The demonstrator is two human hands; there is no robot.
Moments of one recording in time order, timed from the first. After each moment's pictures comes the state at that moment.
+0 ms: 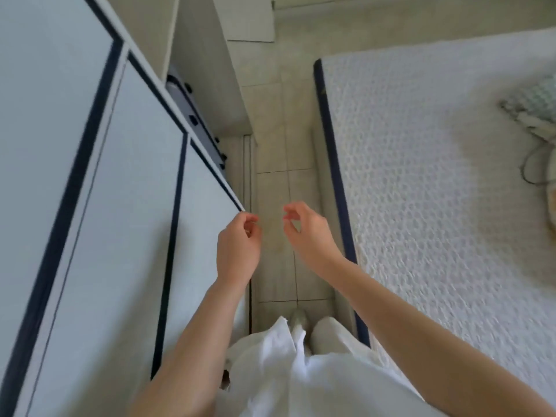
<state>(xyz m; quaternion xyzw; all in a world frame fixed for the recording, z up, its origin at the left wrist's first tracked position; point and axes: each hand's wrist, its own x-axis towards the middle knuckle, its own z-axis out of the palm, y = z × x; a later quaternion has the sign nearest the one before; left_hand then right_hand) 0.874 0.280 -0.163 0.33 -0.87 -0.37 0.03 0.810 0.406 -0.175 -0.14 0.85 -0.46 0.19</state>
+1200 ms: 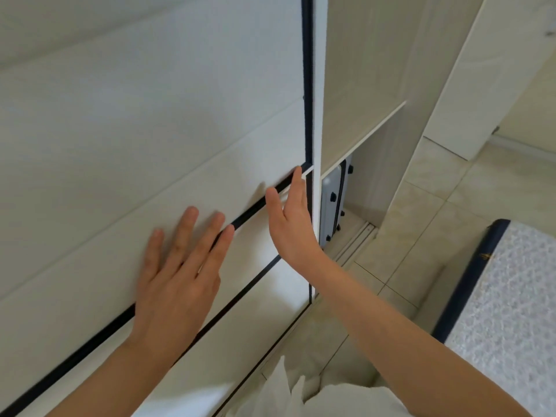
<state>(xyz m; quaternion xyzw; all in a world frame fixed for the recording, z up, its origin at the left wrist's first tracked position) 0.897 0.188 -0.031 0.35 -0.86 0.32 0.19 0.697 0.175 -0.037 -0.44 0.61 -0.55 0.36</state>
